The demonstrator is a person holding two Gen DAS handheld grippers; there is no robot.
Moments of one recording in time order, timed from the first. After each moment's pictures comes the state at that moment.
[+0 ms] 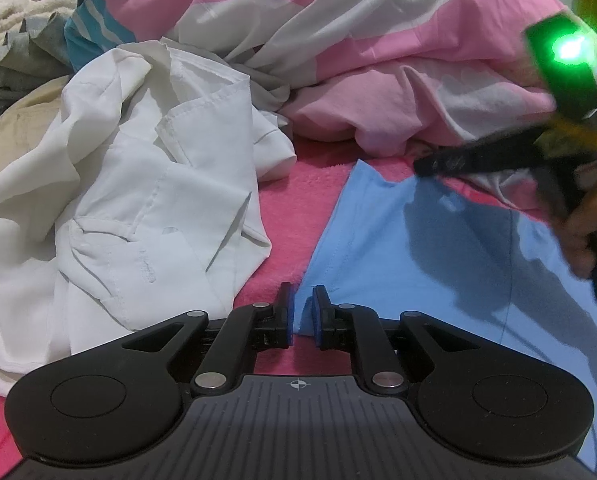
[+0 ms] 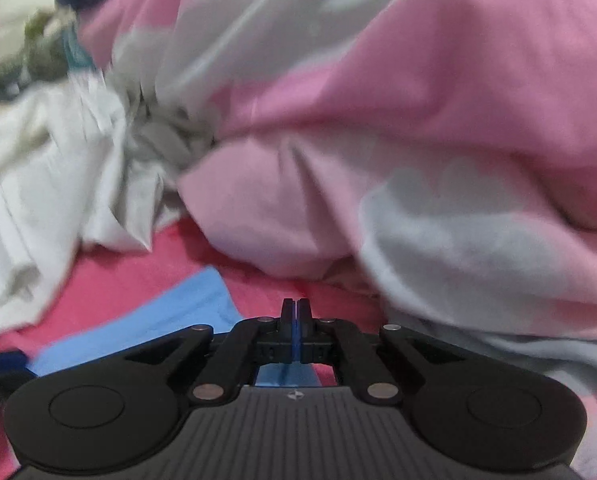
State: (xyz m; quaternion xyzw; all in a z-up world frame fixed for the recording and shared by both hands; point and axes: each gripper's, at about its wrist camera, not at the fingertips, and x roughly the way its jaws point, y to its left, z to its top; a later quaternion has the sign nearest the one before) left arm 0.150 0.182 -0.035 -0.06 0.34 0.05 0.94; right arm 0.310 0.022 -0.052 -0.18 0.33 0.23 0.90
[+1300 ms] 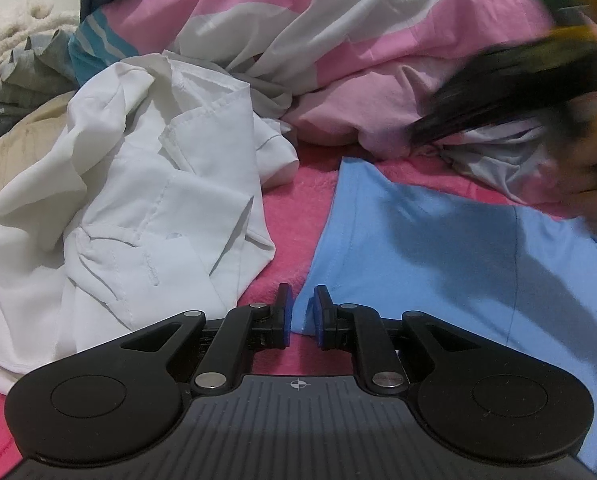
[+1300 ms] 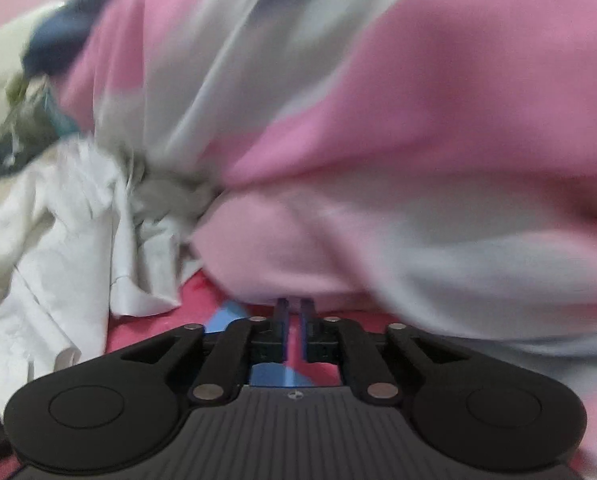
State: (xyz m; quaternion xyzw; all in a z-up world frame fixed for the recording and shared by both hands) left arm 0.145 0.172 -0.038 -0.04 0.33 0.07 0.94; right arm 0.324 -0.005 -0.002 -0.07 0.35 0.22 0.91
